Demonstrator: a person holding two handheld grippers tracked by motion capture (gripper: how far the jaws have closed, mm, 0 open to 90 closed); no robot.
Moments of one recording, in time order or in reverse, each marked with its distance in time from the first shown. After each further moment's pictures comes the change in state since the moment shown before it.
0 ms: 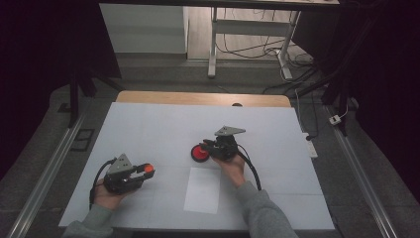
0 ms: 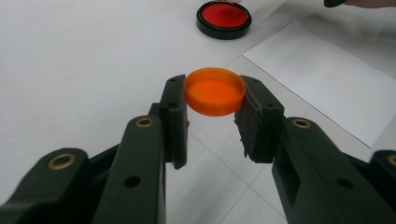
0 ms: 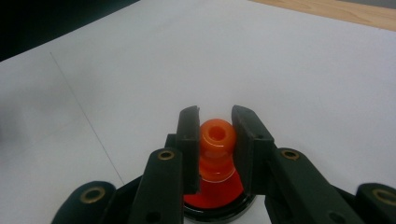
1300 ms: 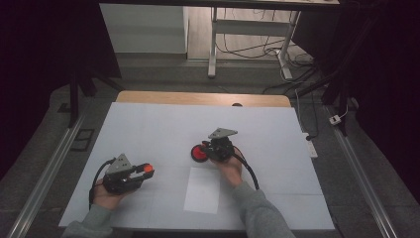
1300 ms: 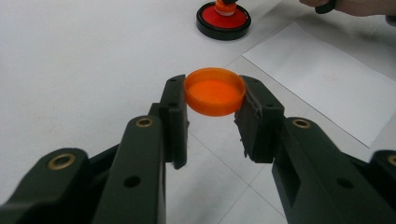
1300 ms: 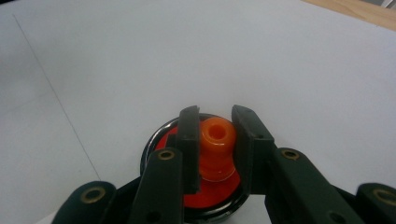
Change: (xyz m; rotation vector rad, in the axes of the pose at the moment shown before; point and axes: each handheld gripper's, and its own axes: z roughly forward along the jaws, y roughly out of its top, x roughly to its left) left arm 0.001 0.000 -0.001 -0.001 -0.006 -0.002; right arm 0.007 -0.003 0.014 0.069 -0.075 -0.105
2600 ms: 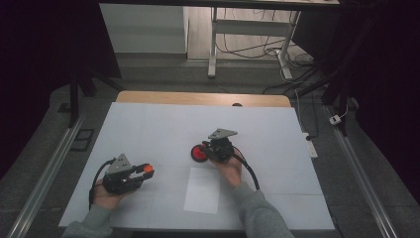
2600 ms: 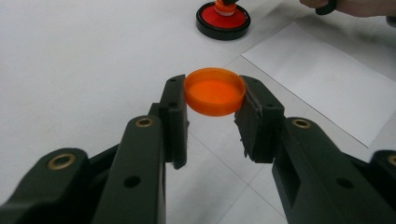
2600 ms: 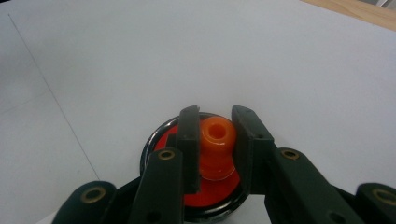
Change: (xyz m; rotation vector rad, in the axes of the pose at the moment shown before) left arm 0.000 0.000 0.000 -0.002 0.002 -0.002; right arm 0.001 -0.001 0.000 -0.007 -0.005 0.015
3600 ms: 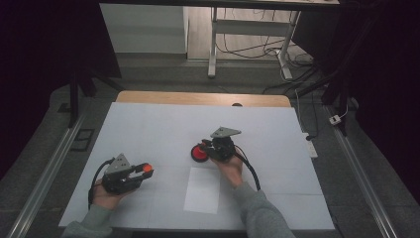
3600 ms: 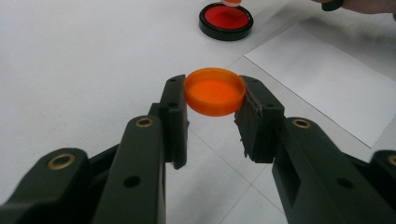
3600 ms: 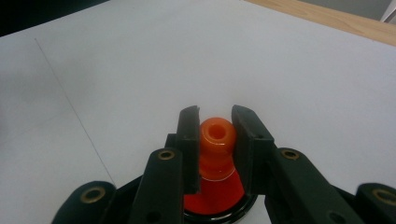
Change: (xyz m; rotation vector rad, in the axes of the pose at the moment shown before) left arm 0.001 -0.001 -0.001 -0.003 0.005 -0.003; right arm 0.000 0.005 -0.008 -0.050 0.032 0.022
